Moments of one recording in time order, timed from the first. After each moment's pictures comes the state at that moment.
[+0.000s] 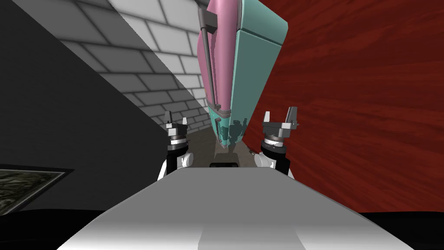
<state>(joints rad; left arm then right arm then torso) 0.45 -0.04 0.03 -2.30 -0.12 -0.46 0.11 0.48 -0.03 0.05 -2.34 -0.05 -0.63 -0.12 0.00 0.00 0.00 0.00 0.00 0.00</state>
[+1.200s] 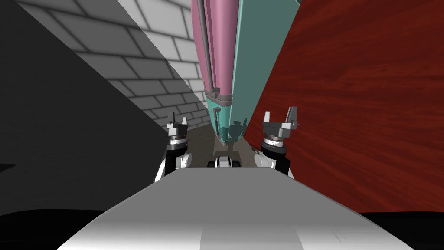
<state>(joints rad) 0.45 0.02 0.03 -2.30 -0.11 -0.45 0.11 0.48 -0.03 0.05 -2.34 -0.05 -0.63 -0.12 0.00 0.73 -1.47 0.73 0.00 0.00</state>
